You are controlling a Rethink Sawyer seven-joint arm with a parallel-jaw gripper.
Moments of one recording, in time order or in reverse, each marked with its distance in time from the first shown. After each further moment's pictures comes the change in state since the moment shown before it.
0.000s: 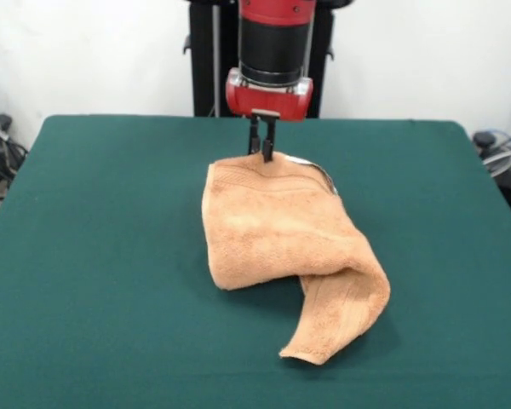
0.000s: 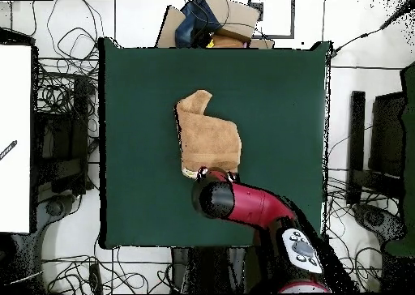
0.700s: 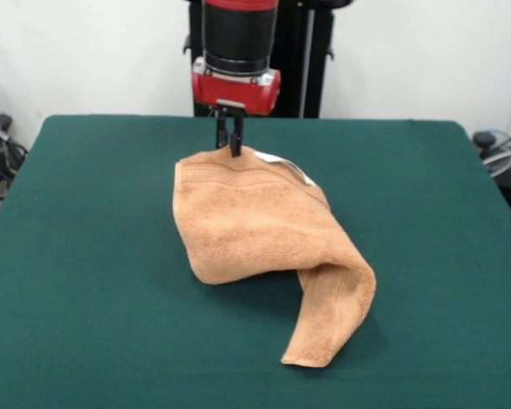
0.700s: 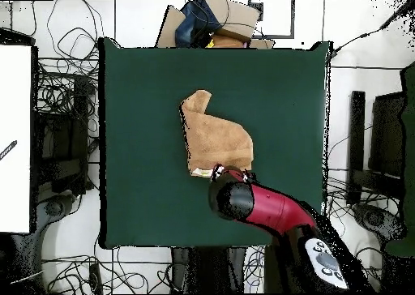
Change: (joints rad) arm -0.078 -0.028 0.008 0.001 0.000 0.000 0.000
